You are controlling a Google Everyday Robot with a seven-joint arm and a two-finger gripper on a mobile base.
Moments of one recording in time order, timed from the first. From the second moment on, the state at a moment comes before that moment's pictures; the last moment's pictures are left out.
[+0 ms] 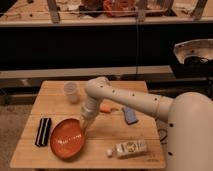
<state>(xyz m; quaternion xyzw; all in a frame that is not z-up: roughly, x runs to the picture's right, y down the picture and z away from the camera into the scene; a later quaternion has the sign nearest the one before) -0.114 0.195 0.788 -0.12 -0.50 -0.70 0.49</state>
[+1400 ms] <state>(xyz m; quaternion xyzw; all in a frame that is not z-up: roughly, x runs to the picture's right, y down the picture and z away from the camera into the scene) 0.015 0.214 0.787 -0.16 -0.49 -0.63 0.59</state>
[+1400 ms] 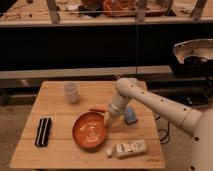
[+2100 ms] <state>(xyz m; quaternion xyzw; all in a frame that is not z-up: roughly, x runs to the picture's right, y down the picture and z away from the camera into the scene) -0.106 0.227 0.754 -0.13 -0.51 -0.70 0.49</state>
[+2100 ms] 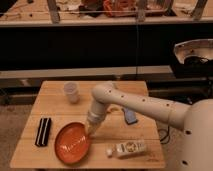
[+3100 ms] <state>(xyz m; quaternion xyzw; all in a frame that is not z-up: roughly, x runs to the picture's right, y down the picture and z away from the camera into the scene) -0.043 0.157 0.849 -0.16 -0.51 -0.65 0.54</state>
